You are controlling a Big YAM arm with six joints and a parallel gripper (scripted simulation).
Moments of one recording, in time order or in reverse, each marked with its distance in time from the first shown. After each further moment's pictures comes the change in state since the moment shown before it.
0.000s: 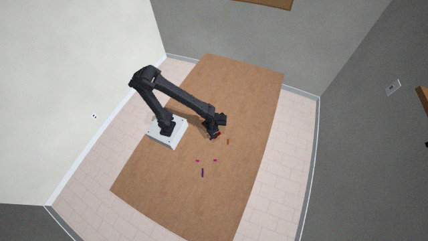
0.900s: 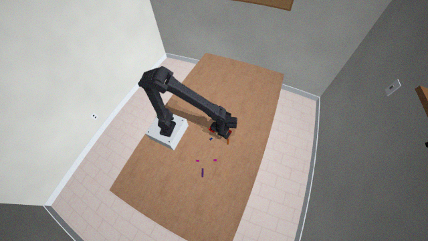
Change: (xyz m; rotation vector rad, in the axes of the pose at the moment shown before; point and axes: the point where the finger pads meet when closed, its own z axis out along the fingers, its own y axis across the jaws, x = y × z) arm -0.044 -0.044 0.007 0.002 0.002 -0.455
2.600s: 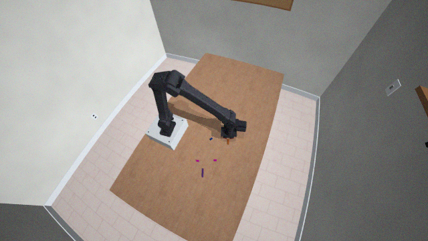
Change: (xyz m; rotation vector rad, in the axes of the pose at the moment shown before) arm -0.015 -0.056 0.014 0.001 -0.001 -0.485
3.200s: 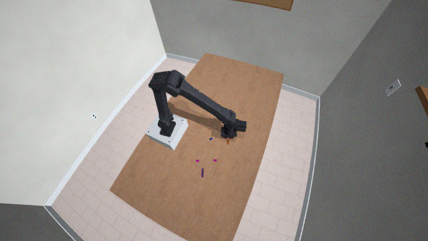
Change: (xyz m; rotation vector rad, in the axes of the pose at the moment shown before) arm 0.000 0.000 0.000 0.000 0.000 0.000
